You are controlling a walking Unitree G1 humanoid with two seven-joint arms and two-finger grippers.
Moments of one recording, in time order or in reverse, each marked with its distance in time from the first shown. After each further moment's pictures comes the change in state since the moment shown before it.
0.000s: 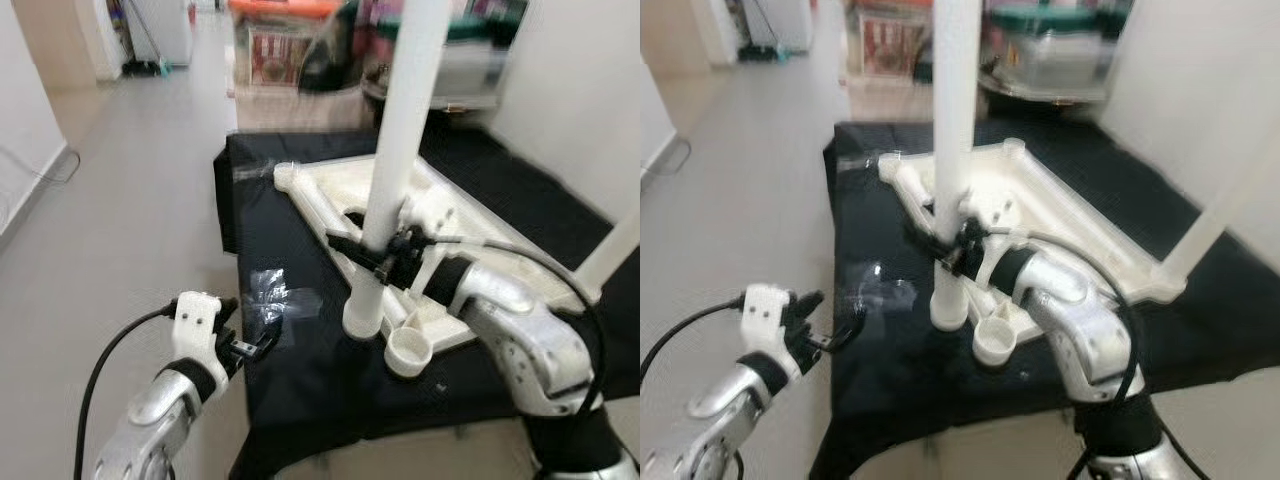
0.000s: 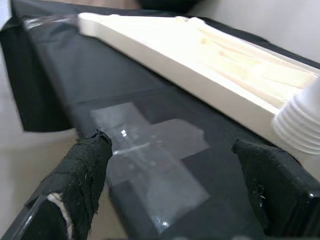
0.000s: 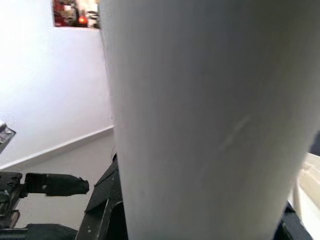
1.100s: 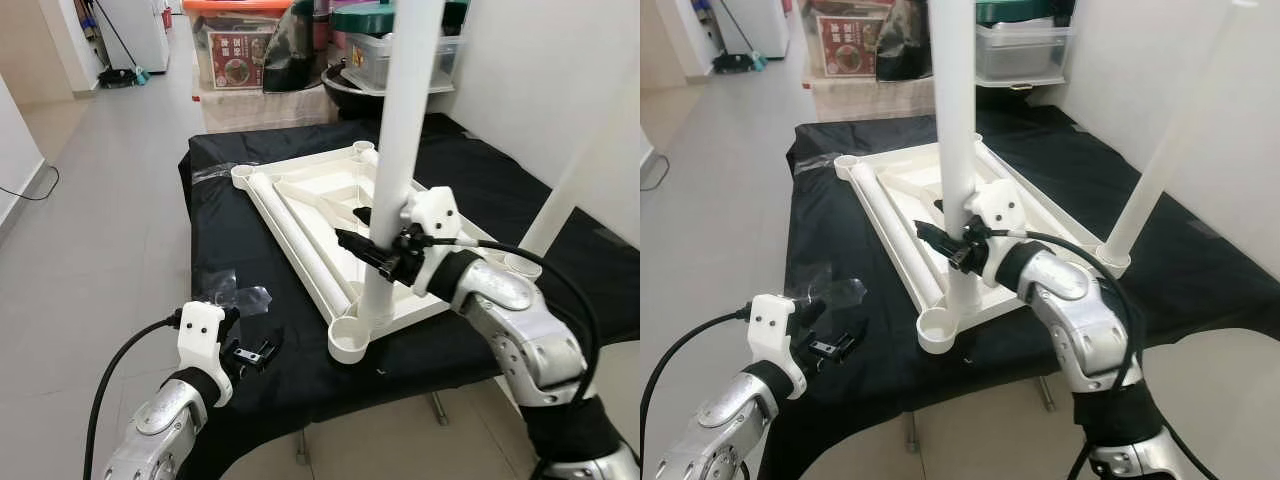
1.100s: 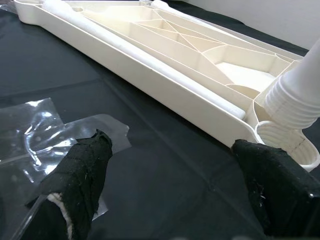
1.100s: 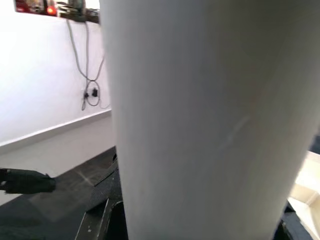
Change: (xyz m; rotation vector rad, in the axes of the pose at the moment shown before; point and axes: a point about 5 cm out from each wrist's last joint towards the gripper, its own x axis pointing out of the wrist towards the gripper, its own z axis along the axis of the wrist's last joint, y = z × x) left arm 0.007 -0.002 -0.002 0.005 -0.004 -0.009; right arm 0.007 -0.014 -0.005 -0.108 0.019 -0.030
